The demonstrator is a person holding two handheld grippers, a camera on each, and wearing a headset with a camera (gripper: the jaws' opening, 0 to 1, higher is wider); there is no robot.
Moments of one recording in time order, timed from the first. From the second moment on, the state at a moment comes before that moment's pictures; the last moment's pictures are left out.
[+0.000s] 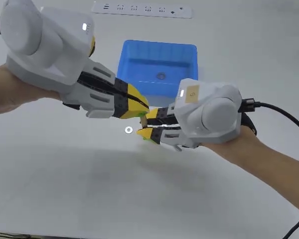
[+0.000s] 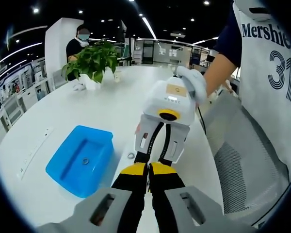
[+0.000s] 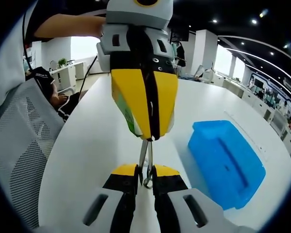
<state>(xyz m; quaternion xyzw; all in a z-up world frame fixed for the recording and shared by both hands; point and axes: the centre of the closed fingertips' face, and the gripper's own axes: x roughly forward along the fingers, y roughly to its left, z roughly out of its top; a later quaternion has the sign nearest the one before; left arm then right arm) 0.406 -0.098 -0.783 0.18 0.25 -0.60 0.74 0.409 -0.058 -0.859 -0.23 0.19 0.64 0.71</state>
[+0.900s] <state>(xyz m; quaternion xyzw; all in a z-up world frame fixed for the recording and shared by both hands) 0.414 -0.085 -0.759 0.18 0.23 -0.61 0.73 0.412 -0.056 -0.834 -0.24 0.18 0.65 0.70</state>
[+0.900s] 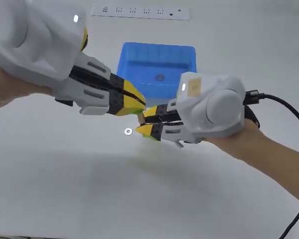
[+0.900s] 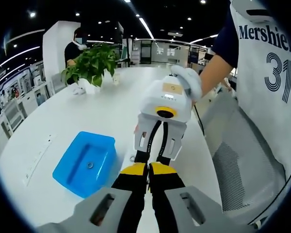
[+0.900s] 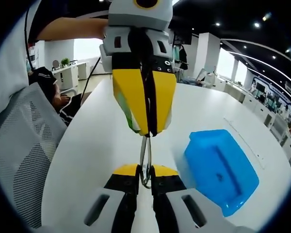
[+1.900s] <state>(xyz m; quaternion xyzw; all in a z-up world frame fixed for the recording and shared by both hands) 0.521 -0.088 -0.710 0.22 0.17 -0.61 0.74 0.533 -0.055 -0.785 -0.25 0.13 0.60 0.75</state>
